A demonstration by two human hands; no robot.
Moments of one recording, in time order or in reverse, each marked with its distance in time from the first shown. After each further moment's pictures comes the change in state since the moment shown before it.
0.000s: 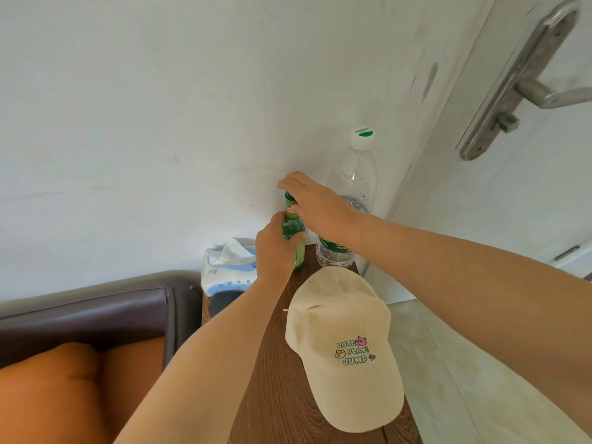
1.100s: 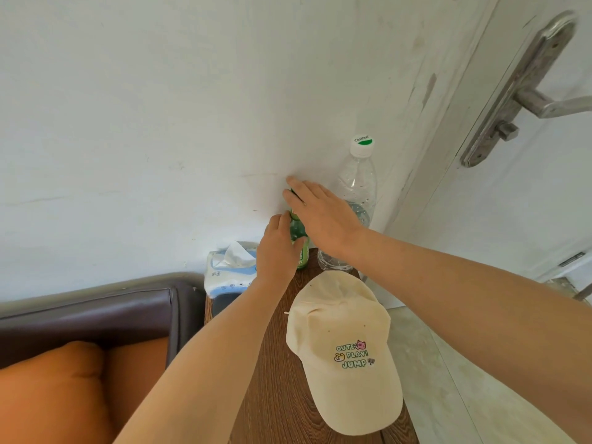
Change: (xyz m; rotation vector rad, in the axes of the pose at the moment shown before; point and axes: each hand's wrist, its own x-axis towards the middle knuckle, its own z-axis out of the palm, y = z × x) left_hand 0.006 -0.004 0.000 0.301 -0.056 0.192; right_hand -0.016 -0.014 -0.009 -0.445 0.019 -0.048
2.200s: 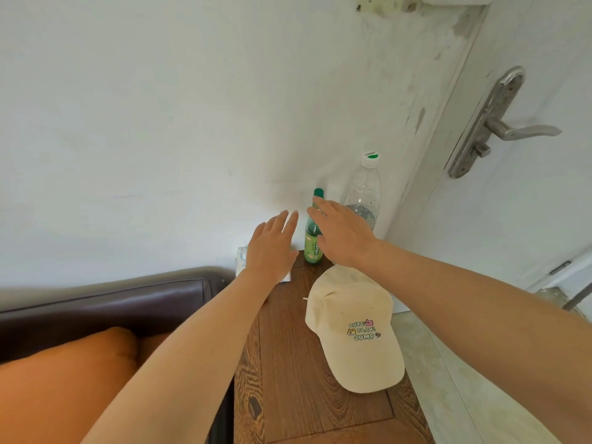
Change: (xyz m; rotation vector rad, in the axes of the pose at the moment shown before) left_hand -0.045 -0.006 -0.102 0.514 -0.146 0.270; right_hand -0.041 -0.049 -0.042 0.084 -0.127 0.164
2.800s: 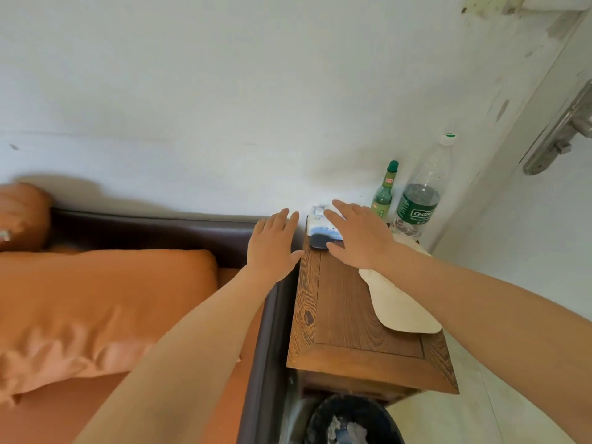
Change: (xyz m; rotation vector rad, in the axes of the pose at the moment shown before) left_hand -0.201 -0.034 -0.068 0.115 -0.012 -0.285; right_hand -0.088 -0.128 -0.006 -0.063 -0.024 -0.222
